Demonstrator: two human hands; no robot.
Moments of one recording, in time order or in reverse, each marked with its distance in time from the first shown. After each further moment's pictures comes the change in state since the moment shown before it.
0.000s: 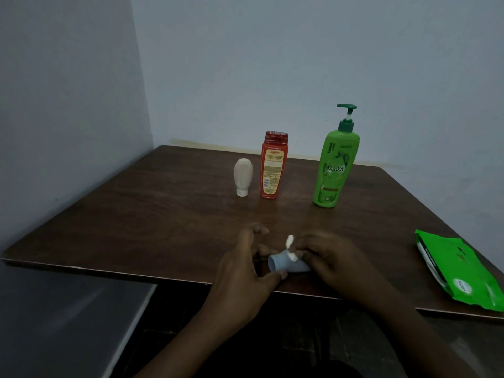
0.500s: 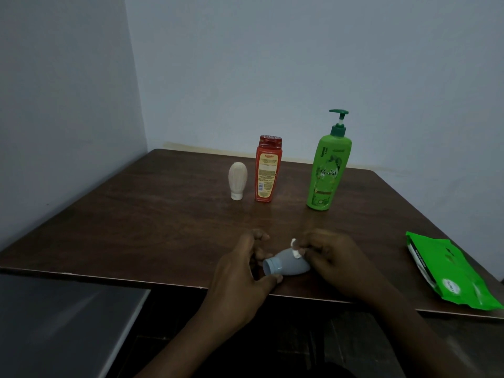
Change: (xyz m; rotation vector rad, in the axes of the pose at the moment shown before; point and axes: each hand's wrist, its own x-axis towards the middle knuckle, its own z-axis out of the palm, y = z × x) left_hand -0.001 0.001 0.000 0.039 0.004 0.066; right_hand -0.003 0.004 -0.010 0.021 0.037 0.099
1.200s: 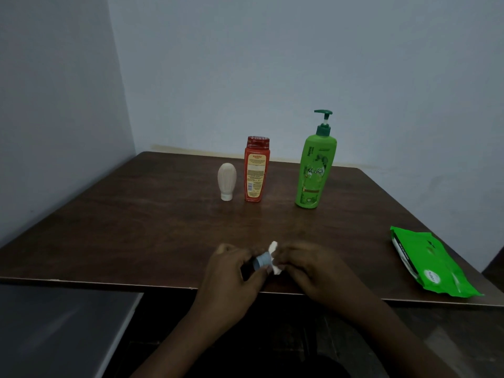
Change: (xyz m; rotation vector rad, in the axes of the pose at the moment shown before) left_hand 0.001 -0.005 0.002 0.187 0.033 0.074; right_hand -0.016 -0.022 0.012 -0.100 -0.072 -0.157
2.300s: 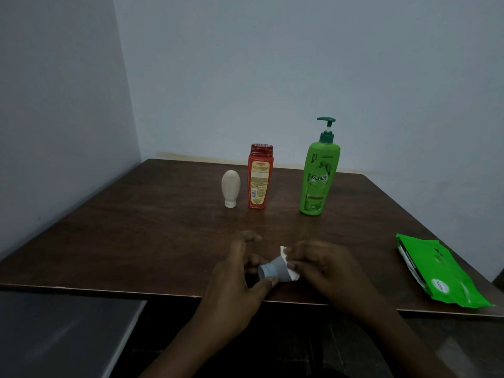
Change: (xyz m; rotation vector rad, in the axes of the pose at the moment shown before) left_hand -0.003 0.017 -0.012 -0.243 -0.100 -0.092; right_hand 0.001 0.009 -0.009 0.125 0.172 0.141
